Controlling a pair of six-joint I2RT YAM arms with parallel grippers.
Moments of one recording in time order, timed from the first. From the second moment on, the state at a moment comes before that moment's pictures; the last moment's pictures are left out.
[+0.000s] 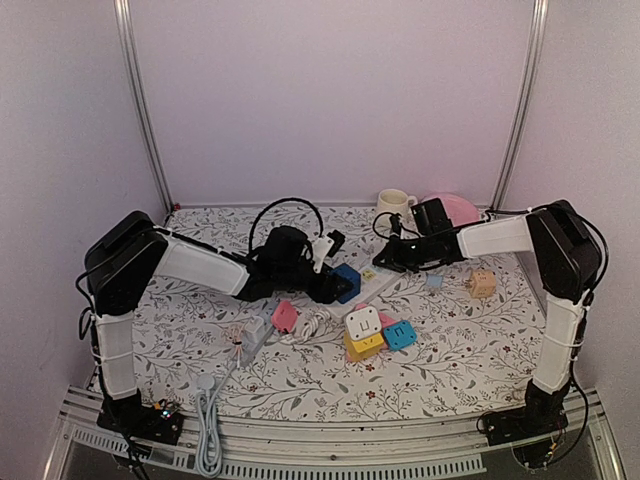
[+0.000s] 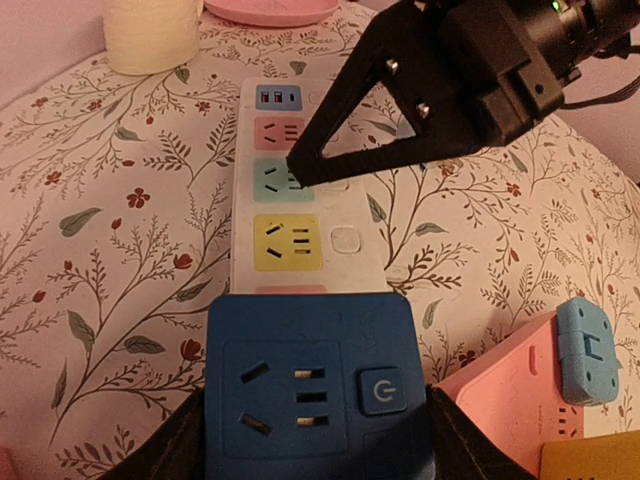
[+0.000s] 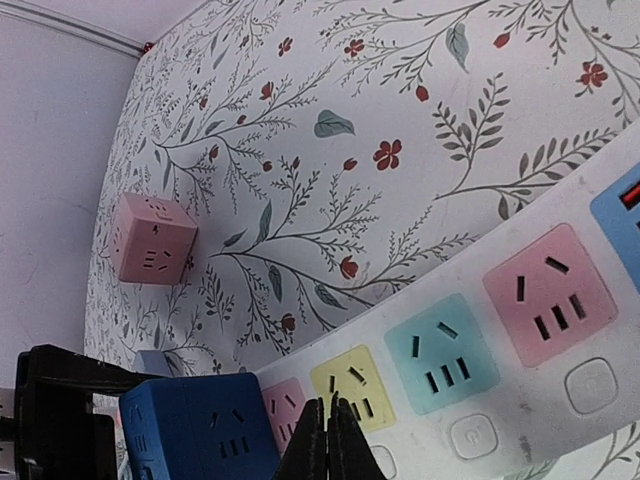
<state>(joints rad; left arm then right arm) -0.82 2.02 1.15 0.33 0.20 -0.10 0.48 1.94 1.20 -0.01 -0.42 0.58</state>
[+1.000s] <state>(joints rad) -0.82 1.97 1.20 0.17 0.19 -0.15 0.53 2.05 1.16 0.19 -0.40 0.65</state>
